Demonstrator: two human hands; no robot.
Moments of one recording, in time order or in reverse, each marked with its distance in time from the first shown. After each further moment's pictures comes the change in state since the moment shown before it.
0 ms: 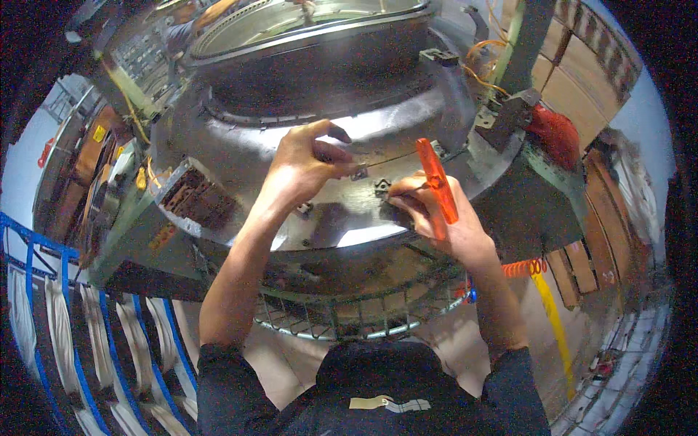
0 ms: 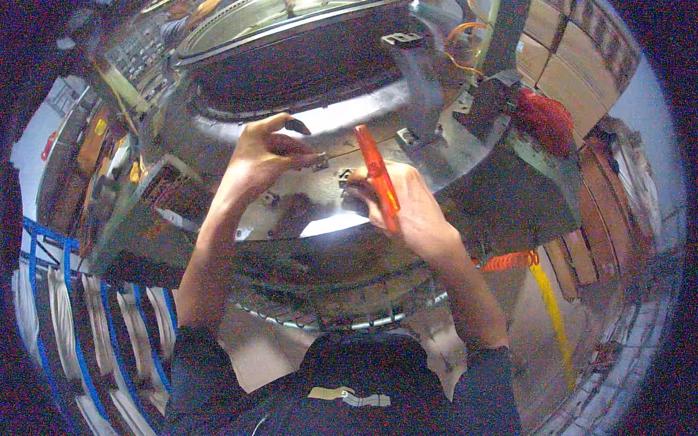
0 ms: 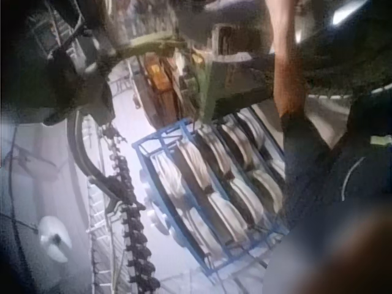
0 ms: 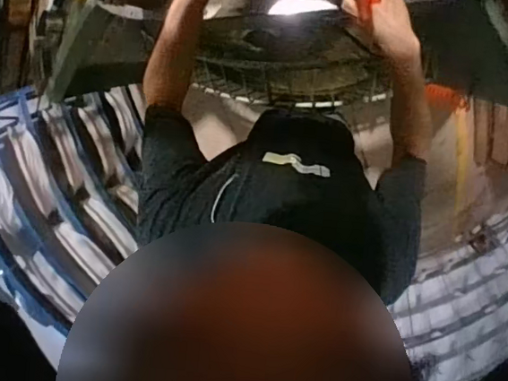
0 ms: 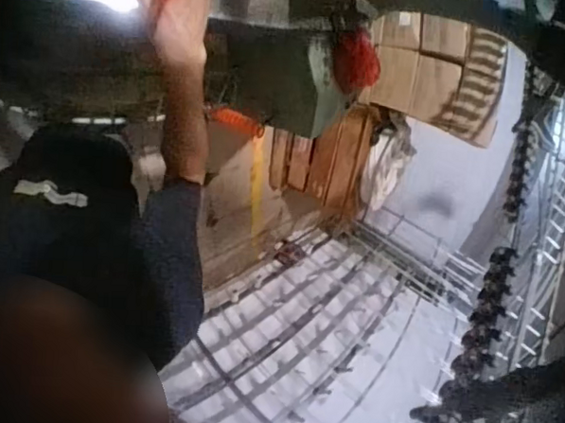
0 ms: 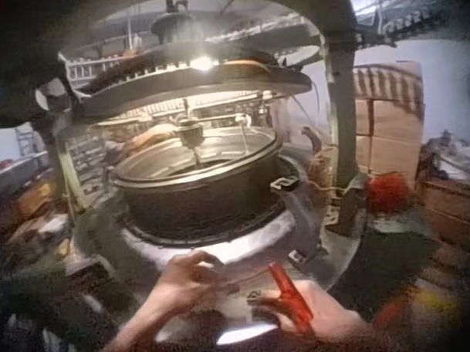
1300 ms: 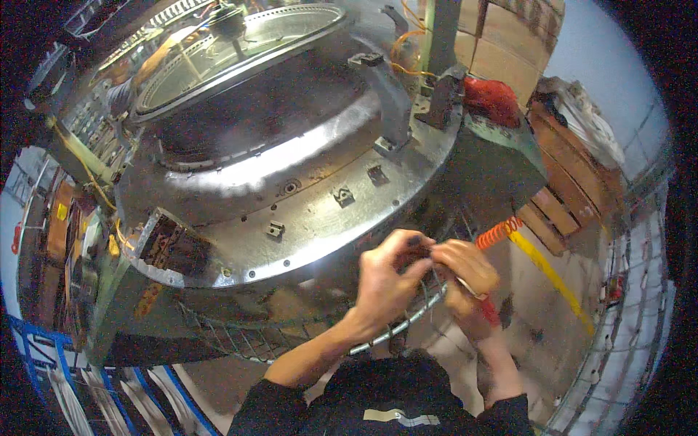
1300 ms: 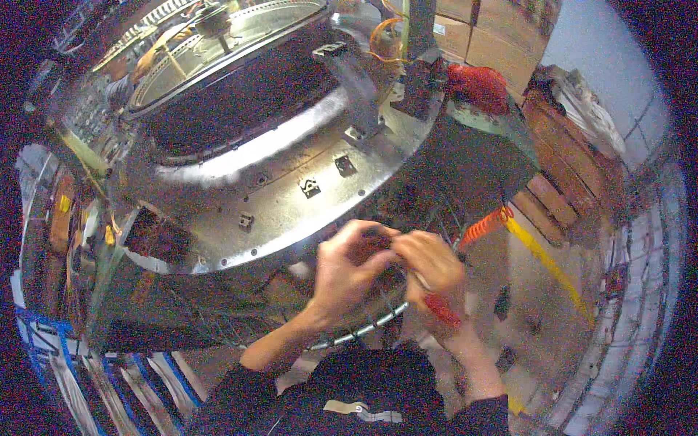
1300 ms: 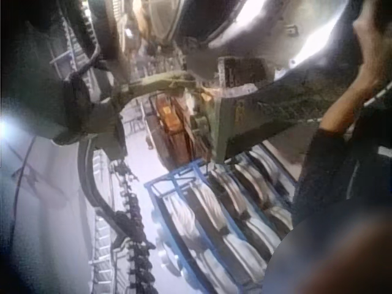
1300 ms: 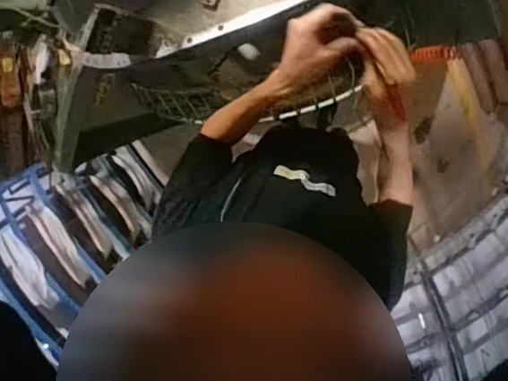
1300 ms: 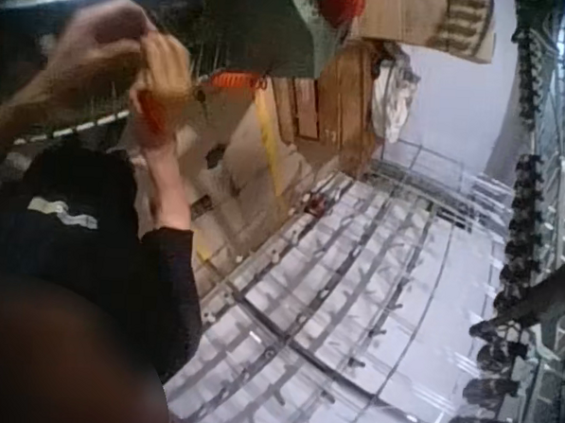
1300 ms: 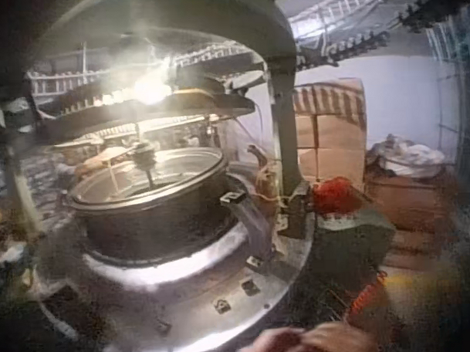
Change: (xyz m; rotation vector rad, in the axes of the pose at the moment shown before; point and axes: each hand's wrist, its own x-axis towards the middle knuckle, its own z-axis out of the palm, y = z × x) left_hand -0.118 0.015 0.164 -0.503 -0.203 0.091; right_hand -0.148 -0.081 0.004 -0.336 0.447 0.192
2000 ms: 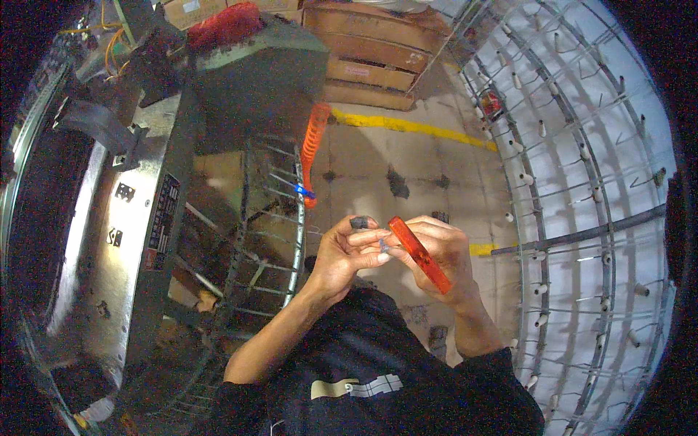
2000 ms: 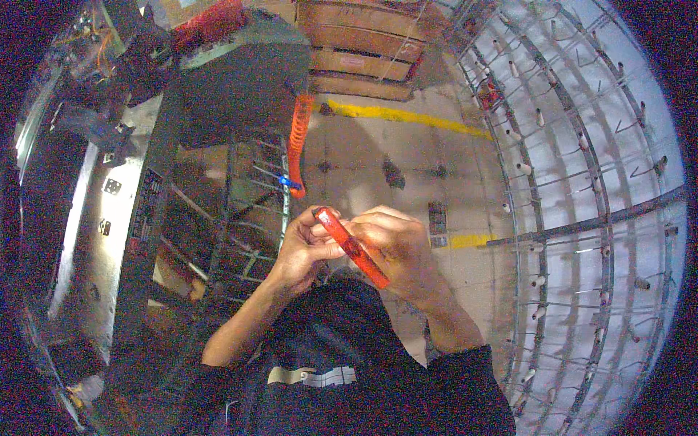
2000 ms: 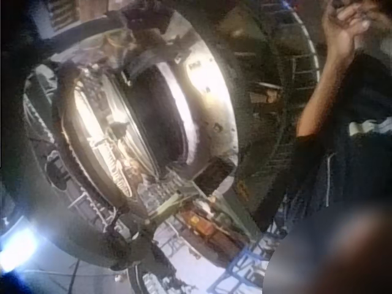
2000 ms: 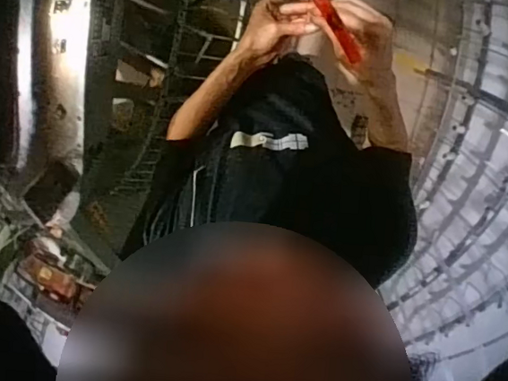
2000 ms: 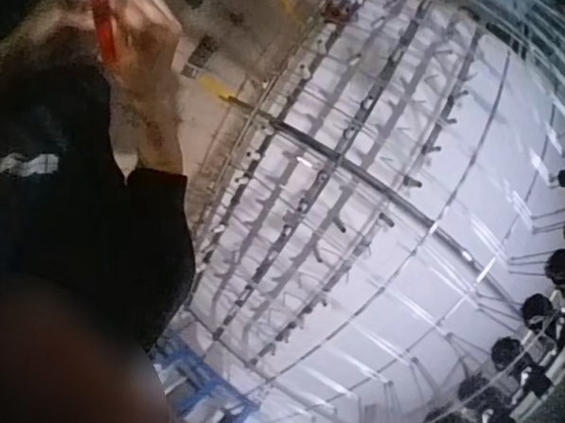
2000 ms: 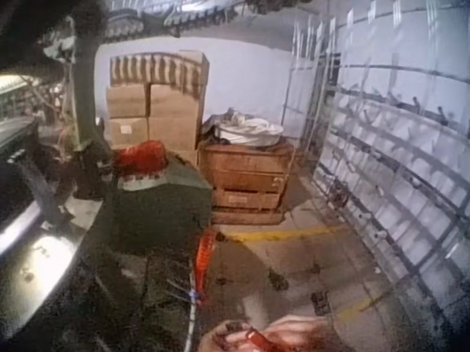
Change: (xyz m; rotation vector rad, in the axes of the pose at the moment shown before) left_hand -0.077 -0.075 0.163 -0.848 -0.817 -0.652; right_hand -0.170 -0.035 -0.127 -0.246 0.109 0.482
